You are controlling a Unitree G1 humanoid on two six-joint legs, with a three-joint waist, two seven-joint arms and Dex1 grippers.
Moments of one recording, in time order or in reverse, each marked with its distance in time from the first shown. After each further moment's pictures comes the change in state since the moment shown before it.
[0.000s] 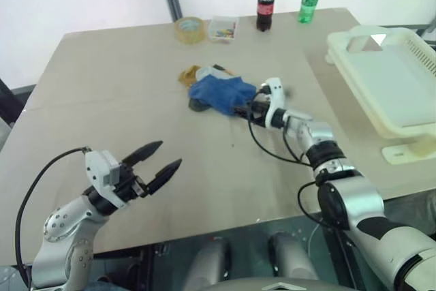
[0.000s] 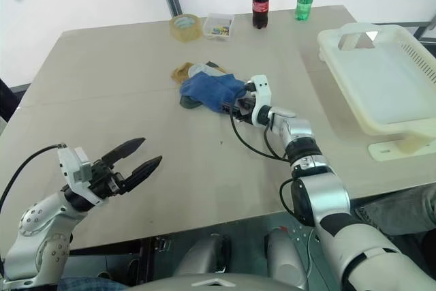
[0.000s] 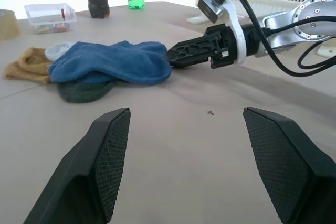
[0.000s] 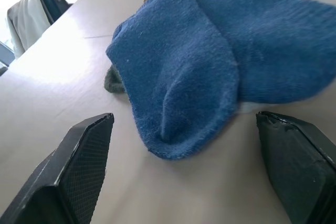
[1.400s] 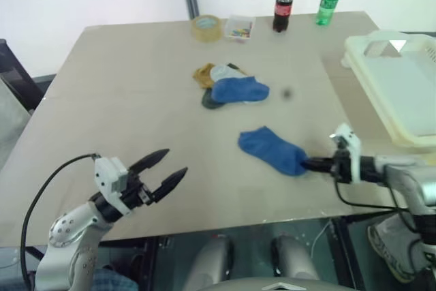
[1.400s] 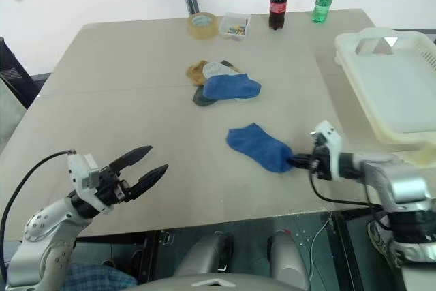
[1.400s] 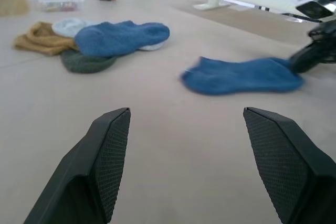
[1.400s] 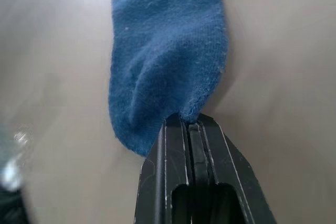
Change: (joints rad) left arm 0.022 -0.002 -0.039 -0.017 0.018 0.012 -0.004; right arm 0.758 -0.718 -0.018 -1.111 0.250 0.611 0.363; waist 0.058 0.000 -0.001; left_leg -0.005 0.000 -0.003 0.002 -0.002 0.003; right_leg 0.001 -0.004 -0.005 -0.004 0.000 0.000
